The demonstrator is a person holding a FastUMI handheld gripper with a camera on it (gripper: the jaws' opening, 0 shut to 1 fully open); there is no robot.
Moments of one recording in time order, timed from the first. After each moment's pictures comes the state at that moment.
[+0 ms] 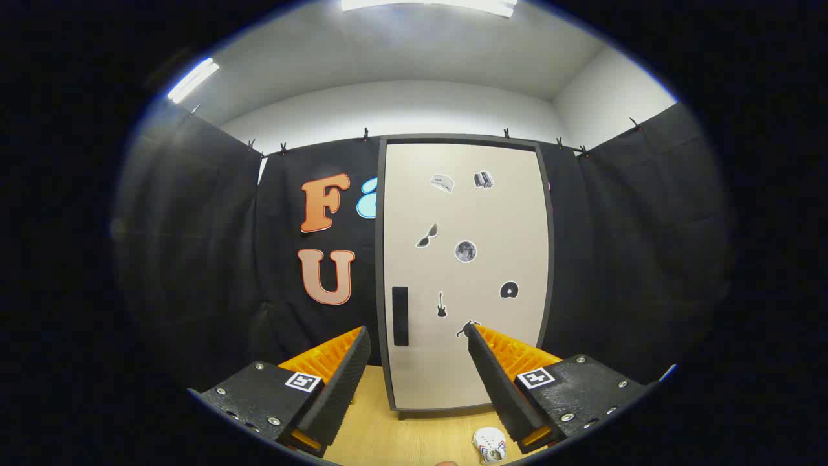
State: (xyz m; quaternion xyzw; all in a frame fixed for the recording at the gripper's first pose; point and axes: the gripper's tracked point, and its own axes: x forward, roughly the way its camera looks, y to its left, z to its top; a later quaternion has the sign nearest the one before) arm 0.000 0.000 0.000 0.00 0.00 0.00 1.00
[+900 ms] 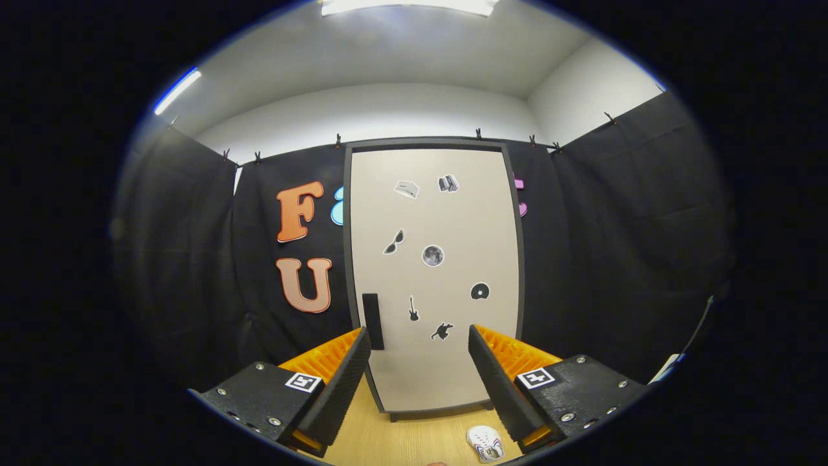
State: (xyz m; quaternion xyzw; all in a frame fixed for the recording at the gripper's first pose) arm 0.004 -0.040 -0.002 0.02 0.00 -0.05 1.00
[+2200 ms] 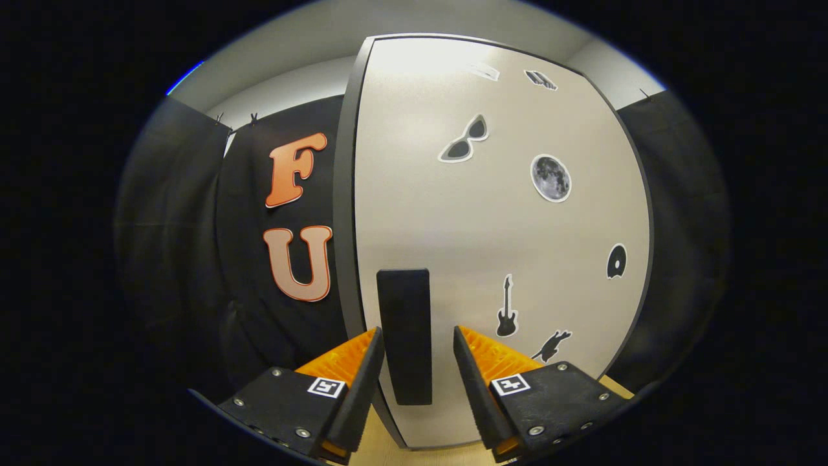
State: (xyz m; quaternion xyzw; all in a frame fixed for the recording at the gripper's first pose) arm 0.247 0.029 -0.087 0.01 0.04 -0.02 1.00
